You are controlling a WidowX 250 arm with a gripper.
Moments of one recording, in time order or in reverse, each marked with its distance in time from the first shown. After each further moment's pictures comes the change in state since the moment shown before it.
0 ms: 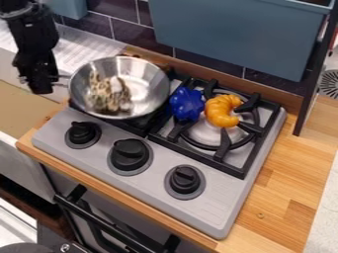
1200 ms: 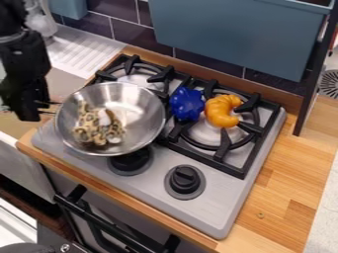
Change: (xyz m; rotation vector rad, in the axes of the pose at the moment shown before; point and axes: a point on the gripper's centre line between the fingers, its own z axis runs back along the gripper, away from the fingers) arm 0.011 -0.038 -0.011 -0.046 0.067 -0.126
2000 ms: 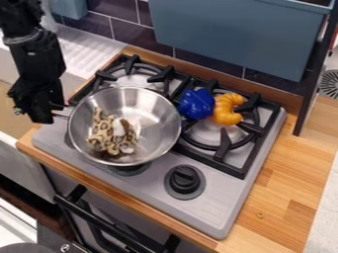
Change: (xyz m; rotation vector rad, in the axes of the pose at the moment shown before) arm 0.010 -0.008 0.002 0.011 -0.013 -0.054
